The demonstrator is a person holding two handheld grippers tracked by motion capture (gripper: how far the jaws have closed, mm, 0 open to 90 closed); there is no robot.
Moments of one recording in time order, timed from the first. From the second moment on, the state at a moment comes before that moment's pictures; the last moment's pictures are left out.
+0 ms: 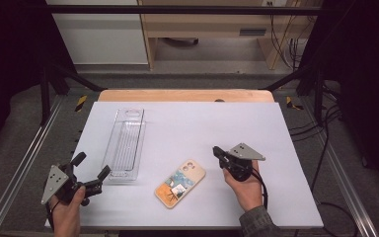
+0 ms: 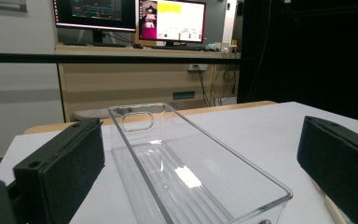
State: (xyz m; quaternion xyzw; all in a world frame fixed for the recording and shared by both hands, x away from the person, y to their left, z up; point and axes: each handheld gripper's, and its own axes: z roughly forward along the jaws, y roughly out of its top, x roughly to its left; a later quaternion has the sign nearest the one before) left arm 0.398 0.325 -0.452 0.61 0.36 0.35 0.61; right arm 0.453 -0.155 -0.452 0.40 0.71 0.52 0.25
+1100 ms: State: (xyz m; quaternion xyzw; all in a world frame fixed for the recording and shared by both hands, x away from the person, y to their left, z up) left arm 0.396 0.311 -0.443 0.63 0.34 0.32 0.62; right arm 0.417 -0.226 -0.460 0.45 0.65 0.53 0.30
